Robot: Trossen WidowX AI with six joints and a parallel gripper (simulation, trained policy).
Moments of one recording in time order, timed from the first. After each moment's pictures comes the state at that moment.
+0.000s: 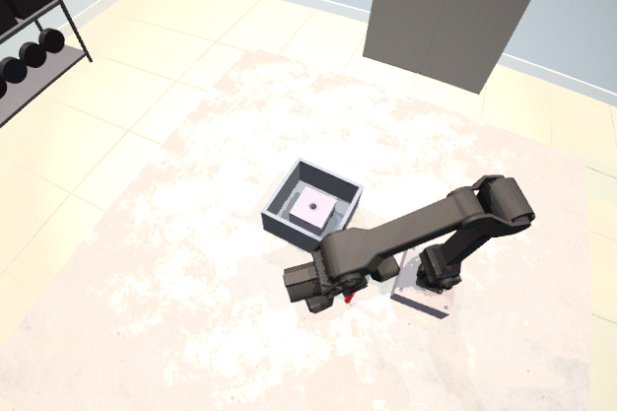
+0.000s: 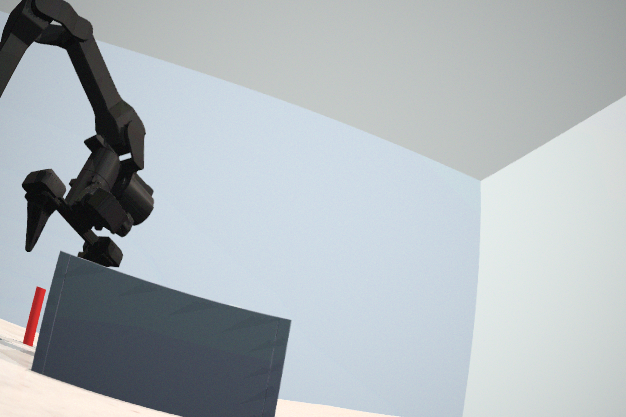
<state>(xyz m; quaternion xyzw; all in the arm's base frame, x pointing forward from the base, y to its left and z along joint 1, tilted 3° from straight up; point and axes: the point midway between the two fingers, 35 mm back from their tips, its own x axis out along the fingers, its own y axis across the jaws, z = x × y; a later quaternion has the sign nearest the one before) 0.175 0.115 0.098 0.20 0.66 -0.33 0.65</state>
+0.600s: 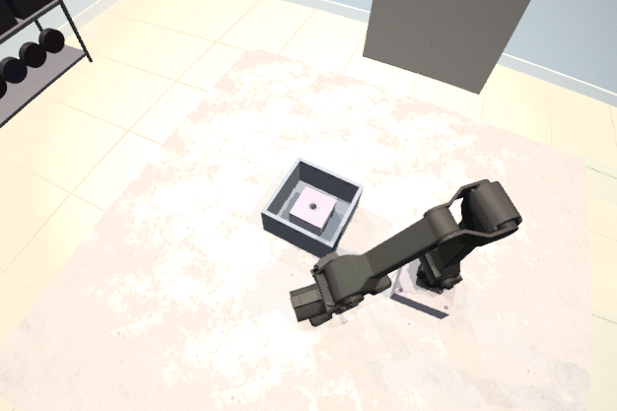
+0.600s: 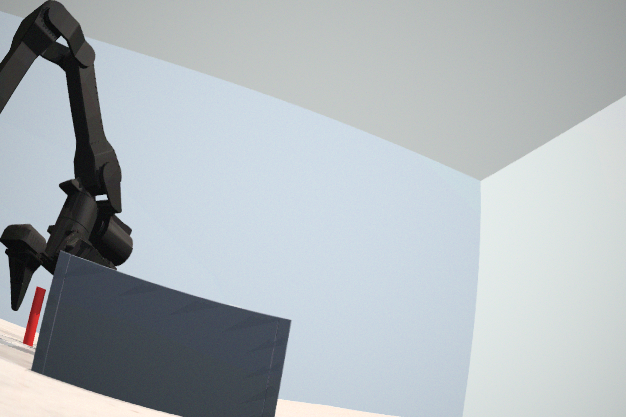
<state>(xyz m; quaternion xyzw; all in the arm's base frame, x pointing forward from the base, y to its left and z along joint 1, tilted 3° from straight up) 0.175 0.125 0.022 0.19 0.65 -0.30 0.68</state>
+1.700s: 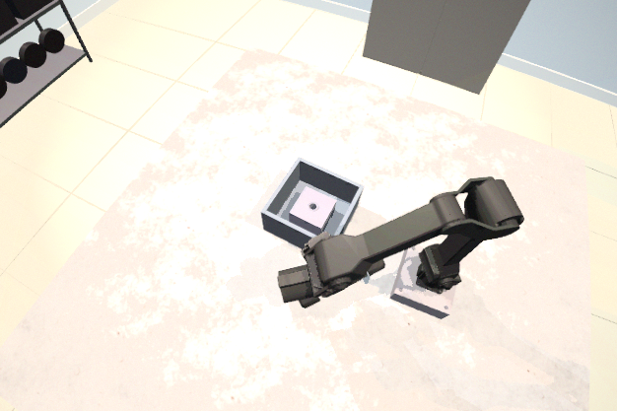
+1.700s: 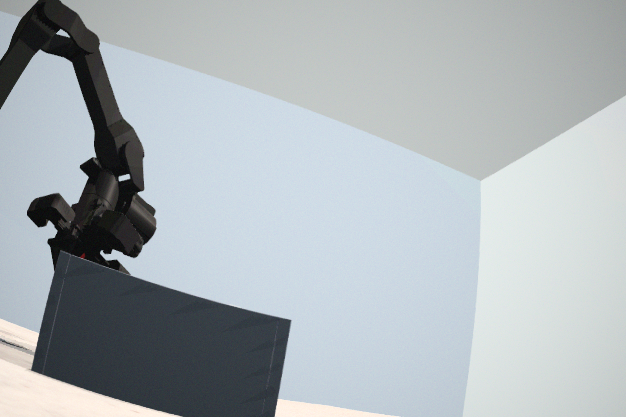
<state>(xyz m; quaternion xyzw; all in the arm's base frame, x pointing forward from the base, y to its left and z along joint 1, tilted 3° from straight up) 0.207 0.101 0.067 0.16 0.61 -0.33 0.70</state>
